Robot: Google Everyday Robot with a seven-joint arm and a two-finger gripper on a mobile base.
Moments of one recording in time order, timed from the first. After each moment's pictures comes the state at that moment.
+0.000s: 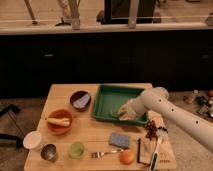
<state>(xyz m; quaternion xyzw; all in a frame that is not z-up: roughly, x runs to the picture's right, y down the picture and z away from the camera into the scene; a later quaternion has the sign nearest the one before) 0.100 0.146 0.800 -0.22 -0.25 0.00 0.94</state>
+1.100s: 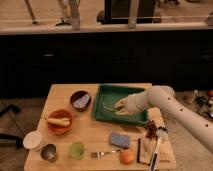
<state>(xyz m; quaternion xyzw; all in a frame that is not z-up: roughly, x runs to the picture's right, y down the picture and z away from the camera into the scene) 0.067 0.109 0.754 -0.16 -0.34 0.01 0.92</state>
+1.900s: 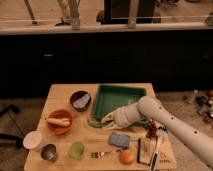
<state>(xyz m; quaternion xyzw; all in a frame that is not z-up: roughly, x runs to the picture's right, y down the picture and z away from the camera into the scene) 0.002 0.185 0.740 -0.23 -0.44 0.02 0.87</state>
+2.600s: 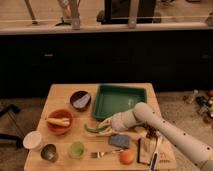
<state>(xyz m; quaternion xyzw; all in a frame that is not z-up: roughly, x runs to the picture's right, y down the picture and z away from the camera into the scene) -0.017 0.213 0.777 -0.26 -0.47 0.05 0.84</state>
